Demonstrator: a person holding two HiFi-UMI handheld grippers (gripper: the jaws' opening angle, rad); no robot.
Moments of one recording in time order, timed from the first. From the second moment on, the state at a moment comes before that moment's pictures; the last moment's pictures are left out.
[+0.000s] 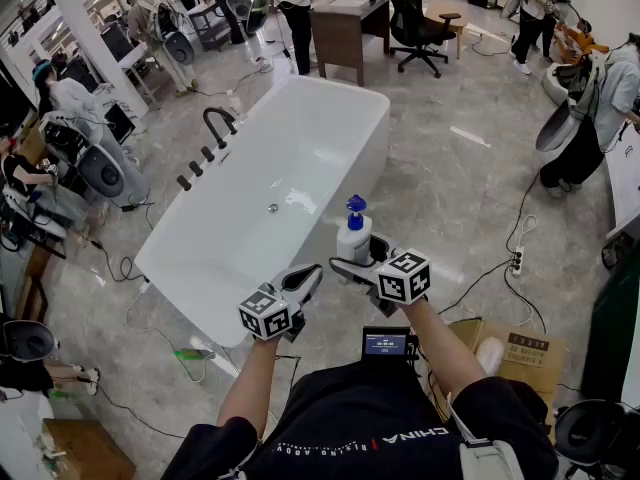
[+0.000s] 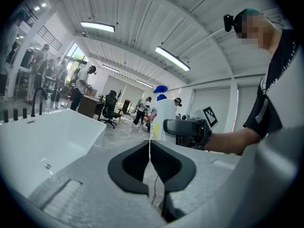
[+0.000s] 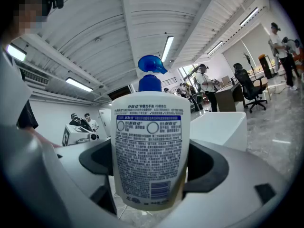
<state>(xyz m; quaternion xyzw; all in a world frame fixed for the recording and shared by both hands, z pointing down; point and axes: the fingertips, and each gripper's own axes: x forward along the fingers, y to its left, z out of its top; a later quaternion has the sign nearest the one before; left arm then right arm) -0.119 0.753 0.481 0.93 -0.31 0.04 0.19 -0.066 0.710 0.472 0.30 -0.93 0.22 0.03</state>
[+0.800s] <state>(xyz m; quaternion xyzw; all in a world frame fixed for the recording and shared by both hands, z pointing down) -0.119 0.731 0.477 0.93 -0.33 0.05 0.16 -0.067 0.704 0.476 0.30 -0.93 0.21 0.03</state>
